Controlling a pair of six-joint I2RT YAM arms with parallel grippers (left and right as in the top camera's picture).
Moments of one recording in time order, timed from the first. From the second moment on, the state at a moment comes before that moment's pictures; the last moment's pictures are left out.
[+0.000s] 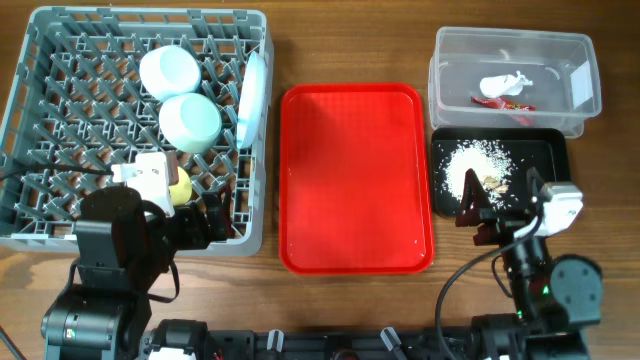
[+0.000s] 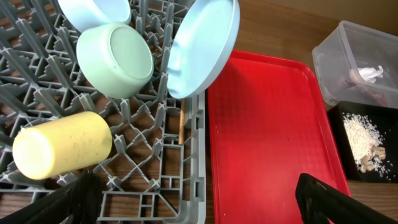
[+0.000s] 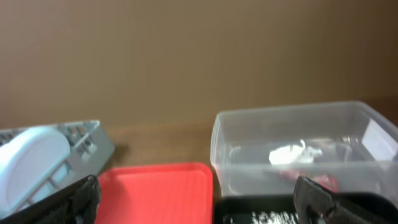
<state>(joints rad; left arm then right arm) -0.10 0.70 0.98 -0.96 0.13 -0.25 0.07 0.20 0.40 -0.22 -0.03 0.18</state>
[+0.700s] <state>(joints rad) -0.10 0.70 0.98 -0.96 0.13 -0.25 0.07 0.01 0.01 0.00 -0.03 0.18</state>
